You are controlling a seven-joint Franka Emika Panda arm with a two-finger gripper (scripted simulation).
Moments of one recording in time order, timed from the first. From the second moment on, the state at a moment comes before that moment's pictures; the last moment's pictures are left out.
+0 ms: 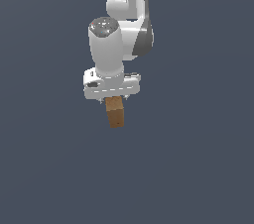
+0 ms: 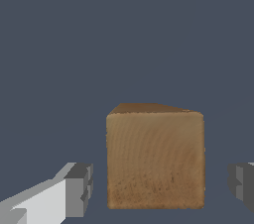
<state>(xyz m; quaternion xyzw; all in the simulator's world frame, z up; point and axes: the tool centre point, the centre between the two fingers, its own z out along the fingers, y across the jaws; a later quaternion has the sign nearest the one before) -0.017 -0.054 0.189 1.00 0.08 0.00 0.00</state>
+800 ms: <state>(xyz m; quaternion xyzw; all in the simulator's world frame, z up) -0.017 -0.055 0.144 1.00 0.08 0.00 0.00</state>
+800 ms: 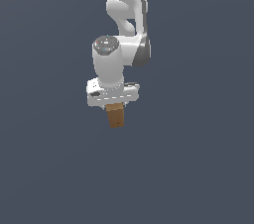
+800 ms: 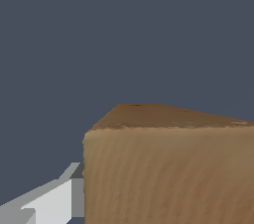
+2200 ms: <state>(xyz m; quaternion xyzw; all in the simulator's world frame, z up) -0.031 -0.087 0.245 1.00 0.08 -0.01 0.00</state>
